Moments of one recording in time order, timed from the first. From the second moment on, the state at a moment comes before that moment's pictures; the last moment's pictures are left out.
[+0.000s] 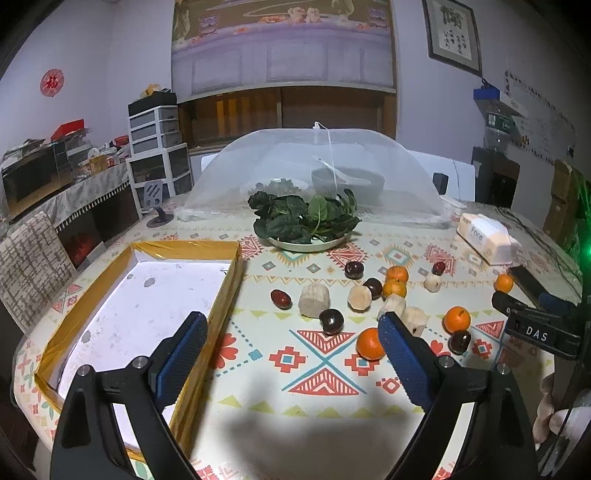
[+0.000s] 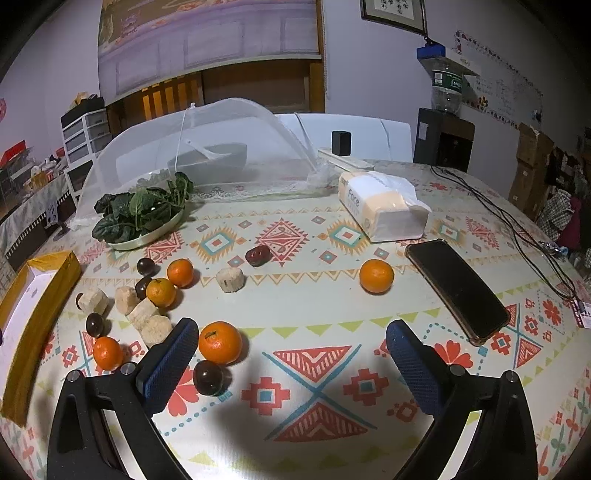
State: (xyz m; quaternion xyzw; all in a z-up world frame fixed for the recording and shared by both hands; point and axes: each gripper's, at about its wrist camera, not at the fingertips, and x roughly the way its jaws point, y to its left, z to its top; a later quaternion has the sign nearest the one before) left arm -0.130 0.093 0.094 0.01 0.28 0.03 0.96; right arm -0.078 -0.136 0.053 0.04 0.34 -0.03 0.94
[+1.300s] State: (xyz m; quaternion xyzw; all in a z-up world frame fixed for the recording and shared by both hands) left arm -0.096 0.088 0.061 0.01 0.34 0.02 0.94; right arm -0.038 -0.100 0.005 0.05 0.43 0.08 0.90
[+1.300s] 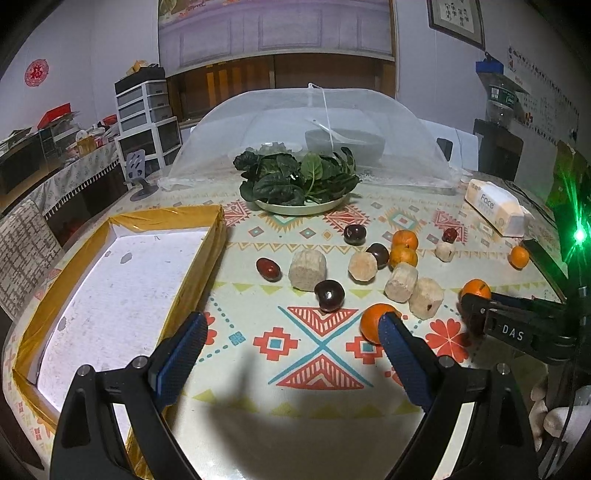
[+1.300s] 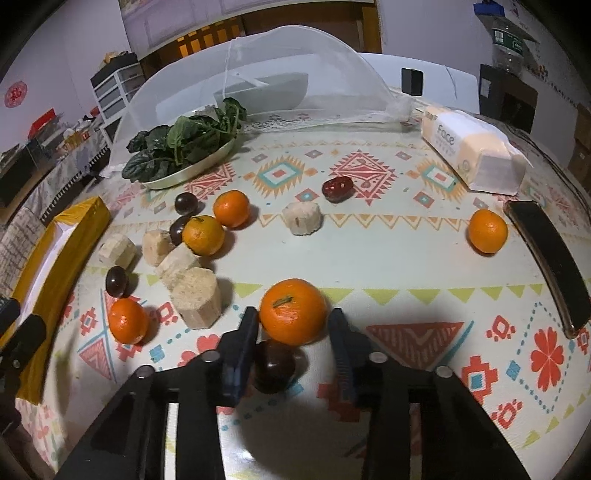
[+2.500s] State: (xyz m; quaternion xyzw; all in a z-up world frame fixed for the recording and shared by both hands) left arm -0.030 0.037 0.011 0.03 0.43 -0.17 0.88; right arm -0.040 -0.134 0.007 0.14 0.41 0.10 0.90
